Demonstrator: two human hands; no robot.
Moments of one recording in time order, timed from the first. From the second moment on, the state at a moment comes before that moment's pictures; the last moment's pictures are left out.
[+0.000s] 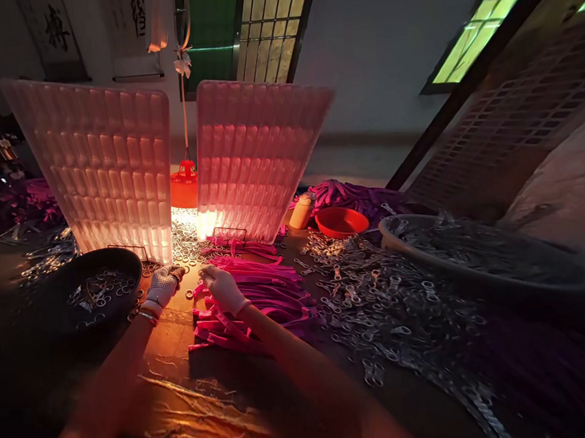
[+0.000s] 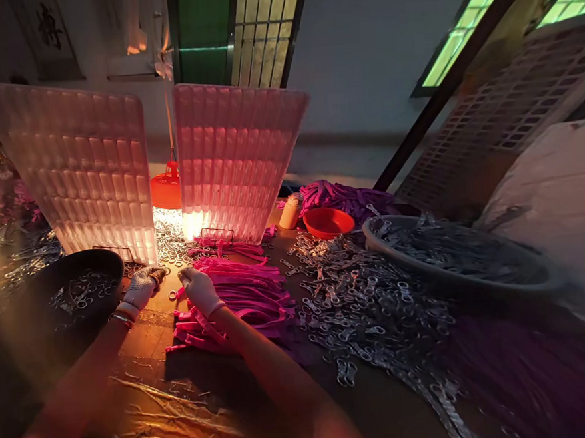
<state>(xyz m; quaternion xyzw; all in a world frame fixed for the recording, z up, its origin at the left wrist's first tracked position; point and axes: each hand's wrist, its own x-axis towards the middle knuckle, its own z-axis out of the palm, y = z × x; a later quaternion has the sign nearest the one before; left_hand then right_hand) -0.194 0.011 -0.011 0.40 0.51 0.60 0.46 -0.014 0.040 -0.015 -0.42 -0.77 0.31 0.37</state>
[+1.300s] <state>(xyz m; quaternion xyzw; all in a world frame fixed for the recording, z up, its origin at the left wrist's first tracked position) -0.011 -0.110 -0.035 0.27 0.44 0.29 0.81 0.207 -0.169 -0.075 -0.60 -0.72 0.13 0.33</state>
